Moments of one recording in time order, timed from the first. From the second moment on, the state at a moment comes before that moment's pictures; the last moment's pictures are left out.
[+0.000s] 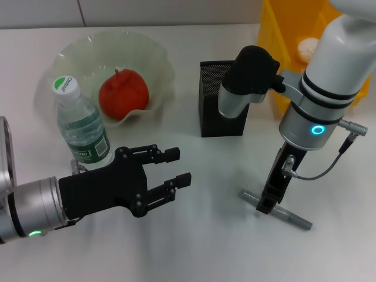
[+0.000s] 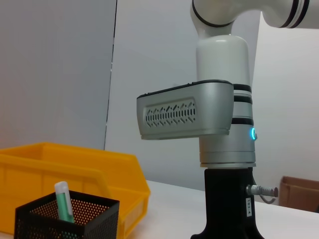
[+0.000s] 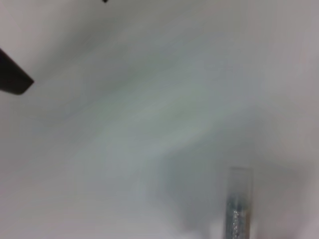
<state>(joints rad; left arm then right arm) -0.36 -2.08 1.17 0.40 1.44 1.55 -0.87 0.98 2.09 -1.58 -0.78 -2.50 -1.57 2.47</state>
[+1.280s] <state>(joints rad) -0.35 -2.08 1.17 0.40 1.44 1.55 -0.86 0.98 2.09 -1.67 -0.79 -2.45 -1.53 2.51</state>
